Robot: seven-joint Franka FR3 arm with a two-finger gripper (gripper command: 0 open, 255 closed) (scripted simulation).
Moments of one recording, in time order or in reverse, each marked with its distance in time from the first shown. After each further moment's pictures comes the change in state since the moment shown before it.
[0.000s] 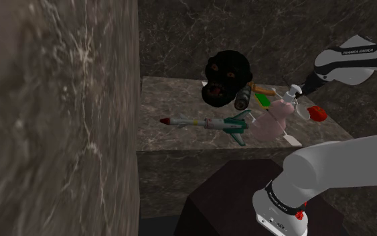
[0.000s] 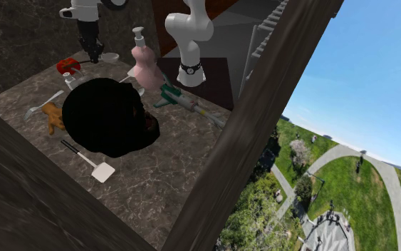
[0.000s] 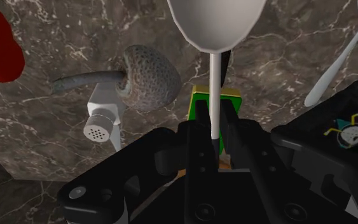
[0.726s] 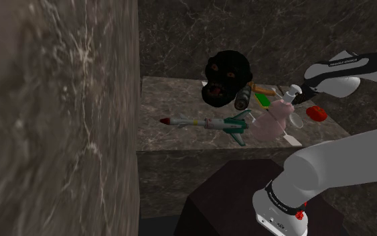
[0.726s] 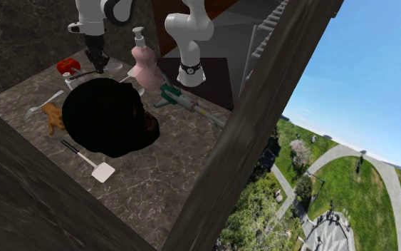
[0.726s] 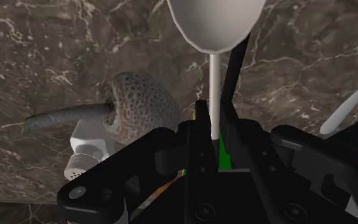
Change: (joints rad) arm 0.040 0.086 -0.084 -0.085 0.020 0.169 -0.042
